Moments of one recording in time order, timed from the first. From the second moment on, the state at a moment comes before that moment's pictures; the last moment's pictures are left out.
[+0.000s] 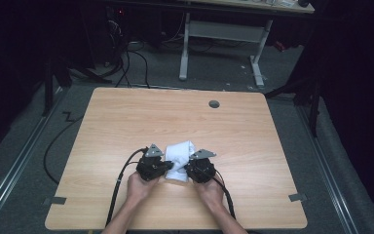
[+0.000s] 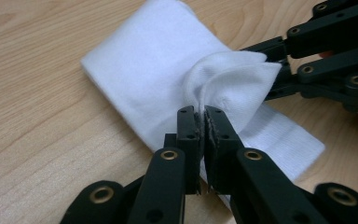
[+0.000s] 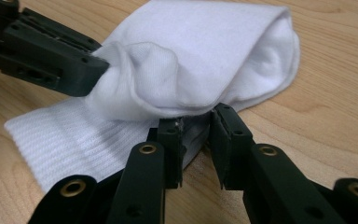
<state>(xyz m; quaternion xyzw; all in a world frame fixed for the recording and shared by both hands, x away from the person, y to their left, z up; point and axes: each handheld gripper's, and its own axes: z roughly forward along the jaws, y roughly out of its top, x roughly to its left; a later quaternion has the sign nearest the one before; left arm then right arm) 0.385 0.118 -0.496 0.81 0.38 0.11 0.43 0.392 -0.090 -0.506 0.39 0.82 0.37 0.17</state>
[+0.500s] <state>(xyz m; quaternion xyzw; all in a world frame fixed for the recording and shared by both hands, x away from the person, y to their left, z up) 0.370 0.115 -0.498 0.82 0.36 0.09 0.44 0.393 -0.091 -0.507 0.39 0.82 0.37 0.17</state>
